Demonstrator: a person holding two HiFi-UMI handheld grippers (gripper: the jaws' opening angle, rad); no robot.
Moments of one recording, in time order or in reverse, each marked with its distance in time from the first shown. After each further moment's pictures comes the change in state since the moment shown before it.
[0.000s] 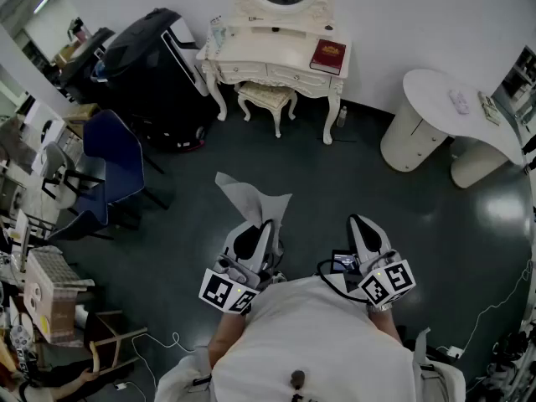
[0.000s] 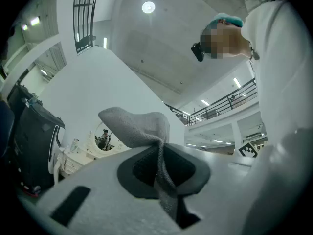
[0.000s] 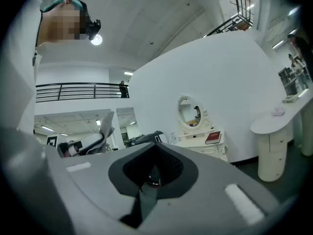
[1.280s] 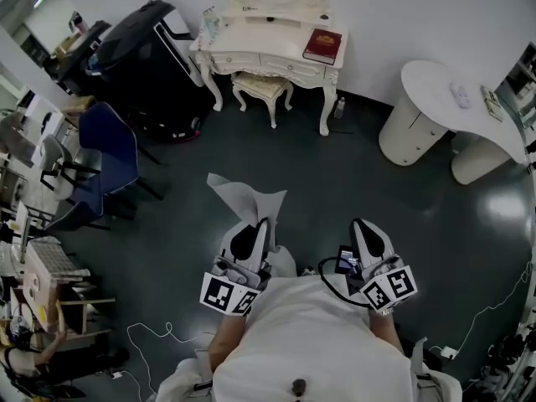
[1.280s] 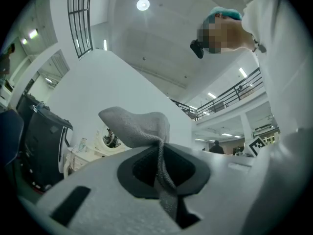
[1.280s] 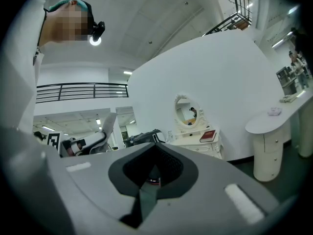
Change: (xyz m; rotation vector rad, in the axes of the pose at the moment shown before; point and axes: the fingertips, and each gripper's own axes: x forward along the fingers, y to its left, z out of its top) left arm 0.034 -0.030 -0.040 0.045 0.048 0.110; right arm -0.042 -0.060 -0.003 0.010 0.018 -0.003
